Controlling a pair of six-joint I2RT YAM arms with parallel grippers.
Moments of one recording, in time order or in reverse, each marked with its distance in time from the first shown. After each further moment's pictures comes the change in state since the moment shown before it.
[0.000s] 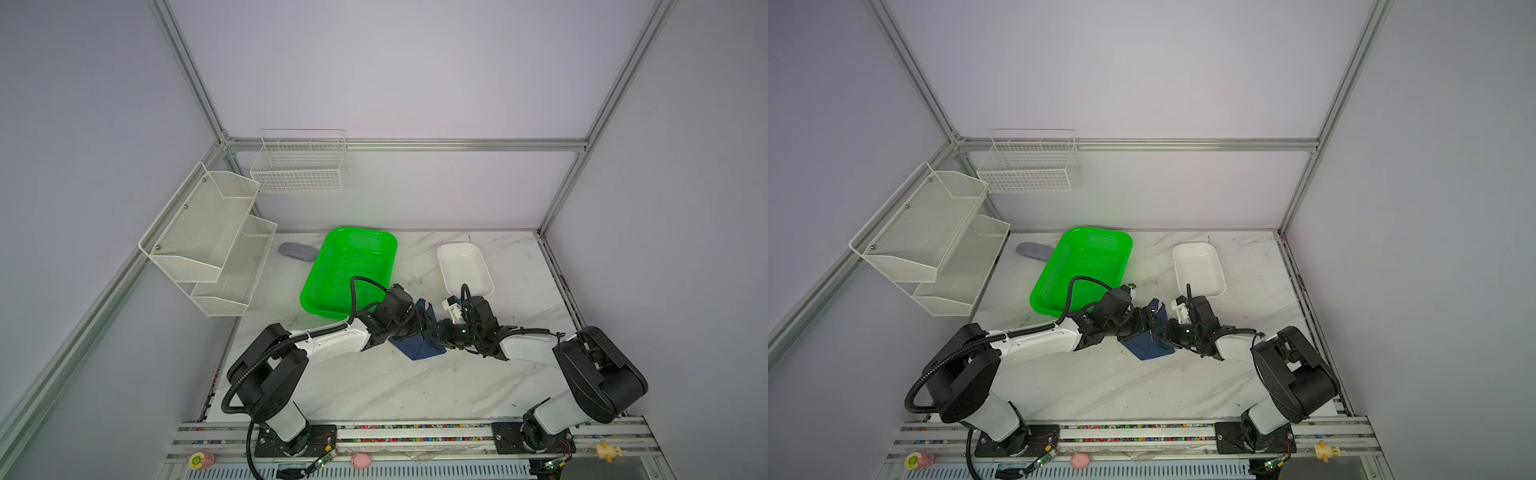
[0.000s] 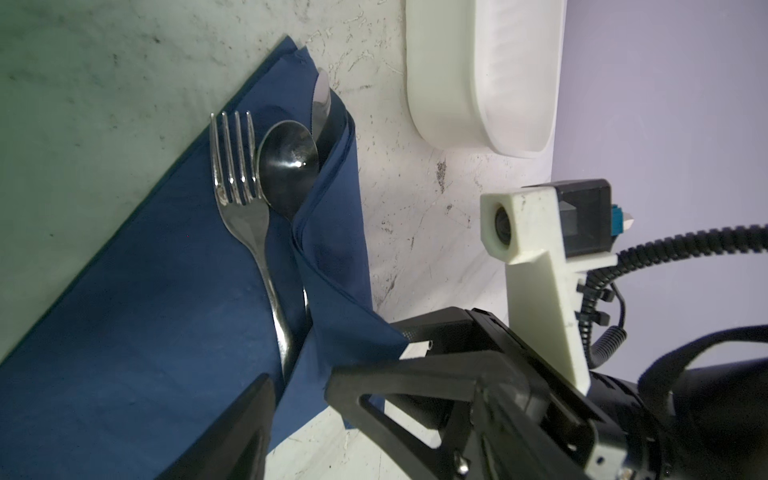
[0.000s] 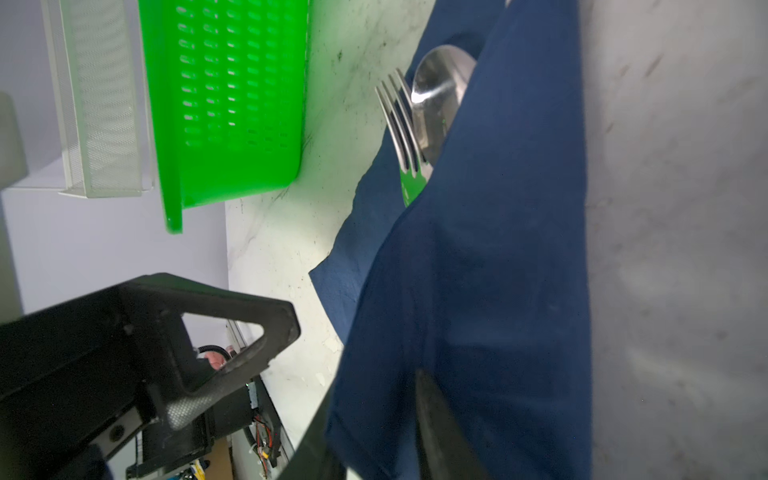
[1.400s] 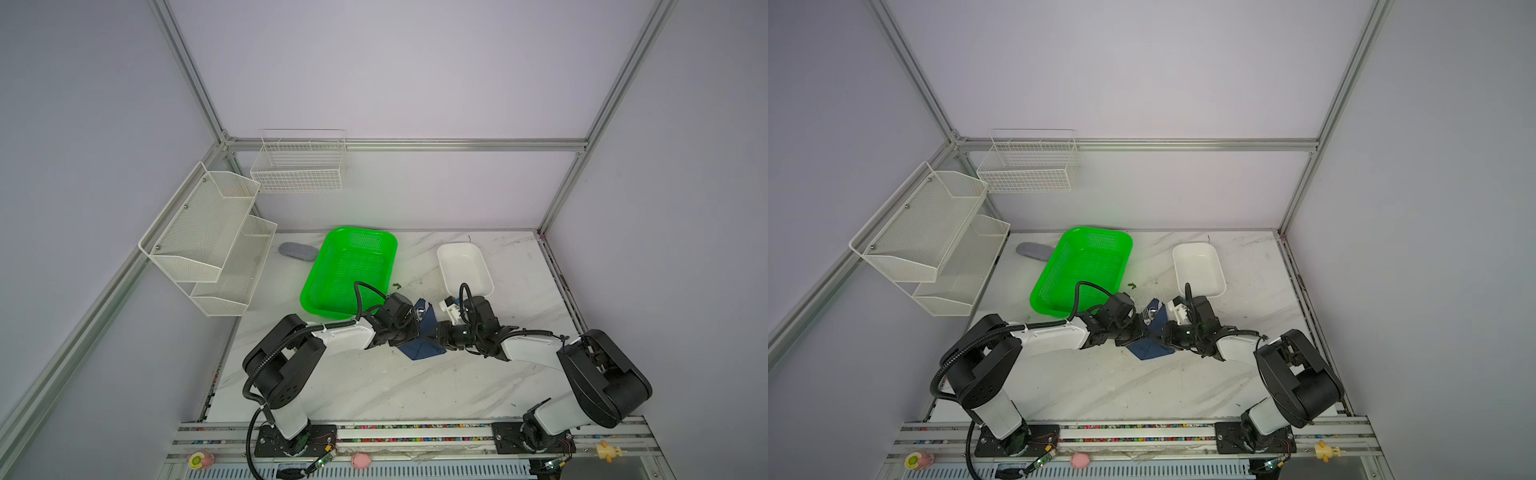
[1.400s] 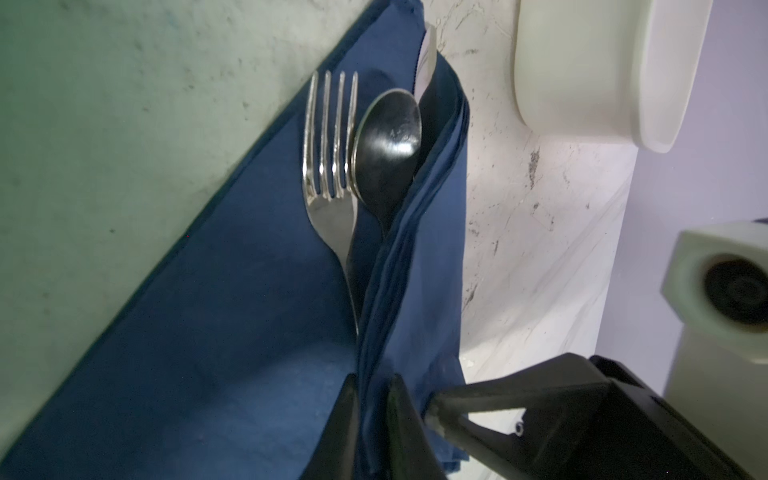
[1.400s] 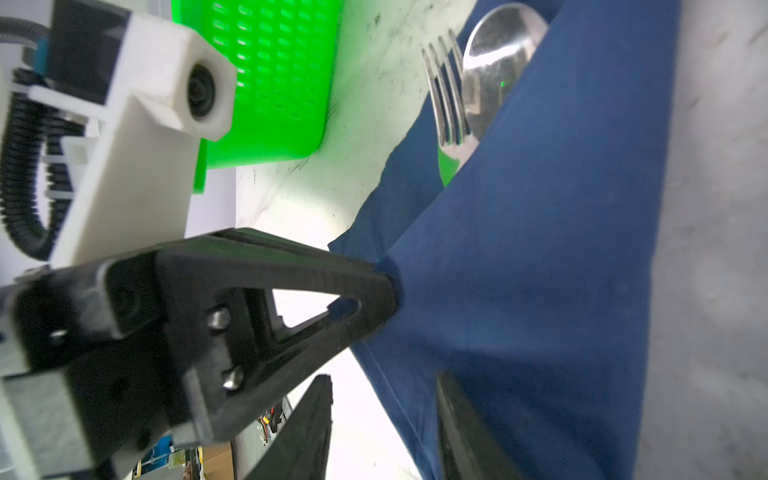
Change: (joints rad) left arm 0.028 0.099 -0.014 -0.020 0.006 0.029; right arm 0.002 -0.043 0.000 -0.037 -0.053 -0.066
